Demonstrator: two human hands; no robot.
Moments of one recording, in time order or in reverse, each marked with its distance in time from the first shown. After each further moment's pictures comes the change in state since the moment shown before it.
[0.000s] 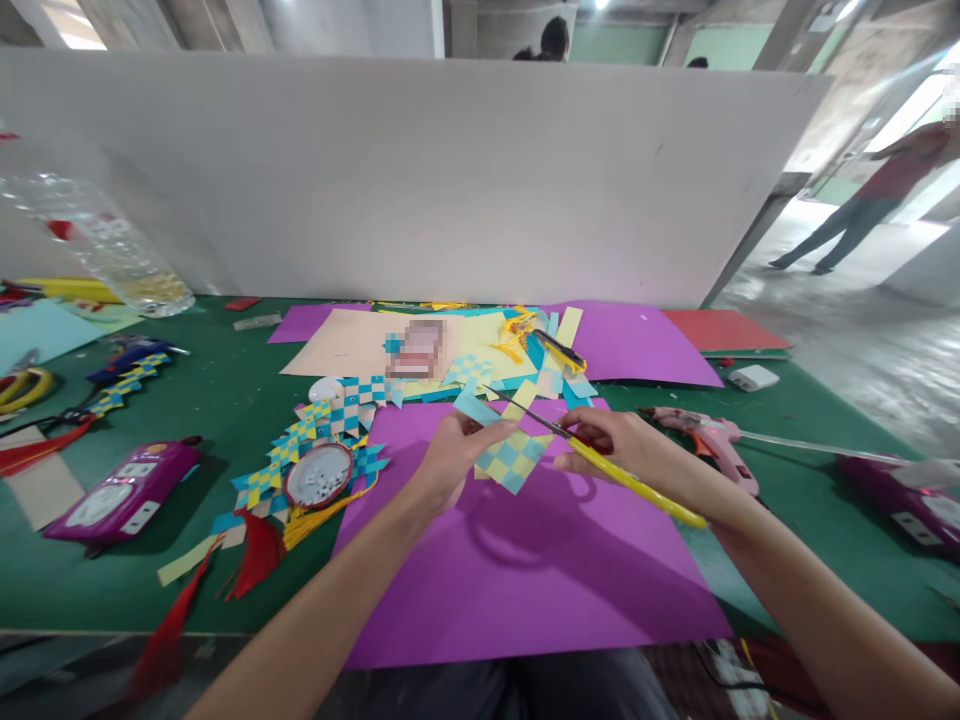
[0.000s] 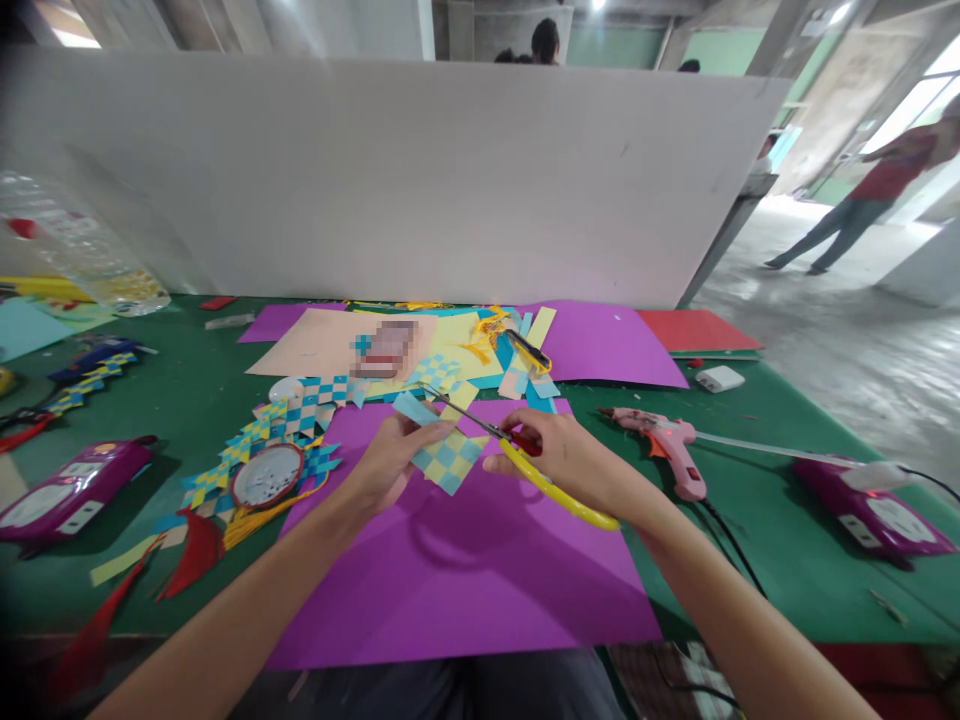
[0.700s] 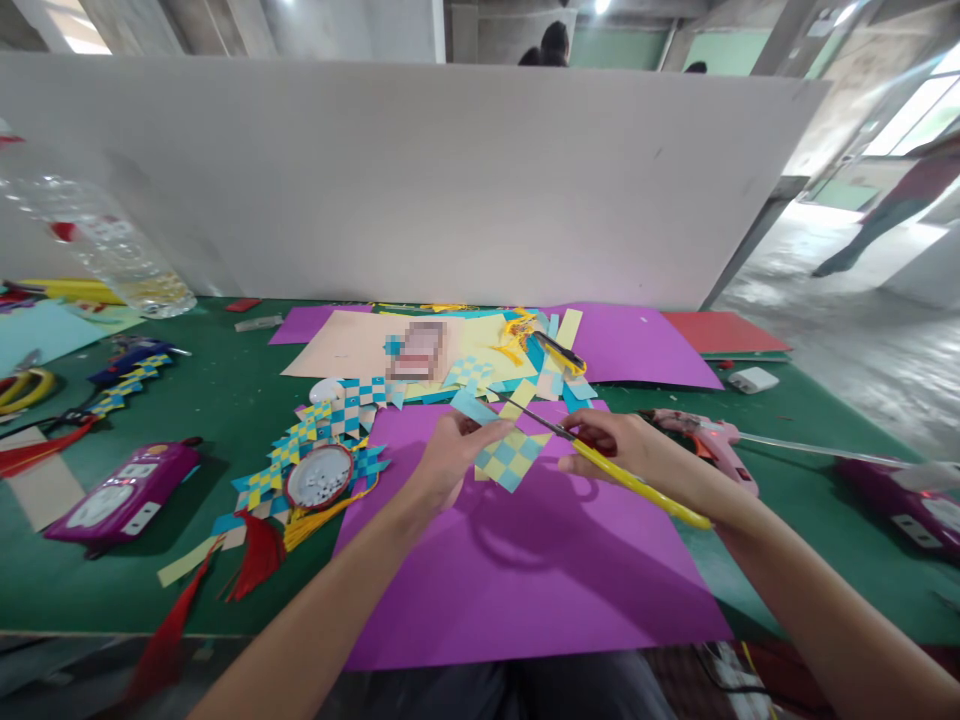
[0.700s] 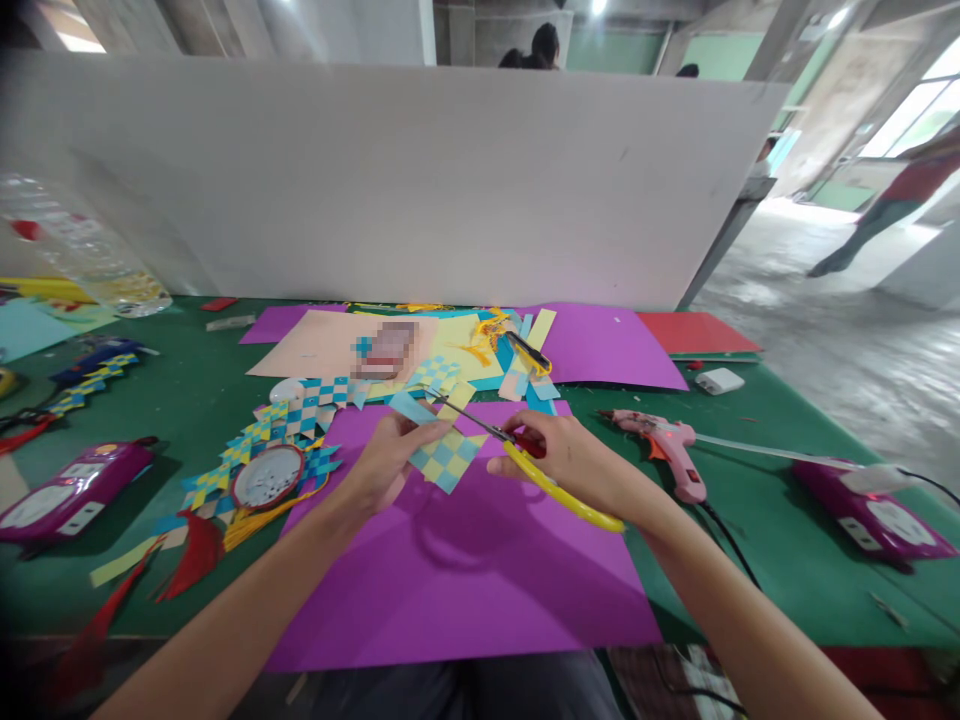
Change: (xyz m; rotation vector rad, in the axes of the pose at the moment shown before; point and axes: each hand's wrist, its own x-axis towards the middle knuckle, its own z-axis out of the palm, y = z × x) left_hand 0.001 0.001 -0.003 0.009 -0.044 0.048; right_hand -0.003 -0.002 -0.004 -0.029 -0.017 0.009
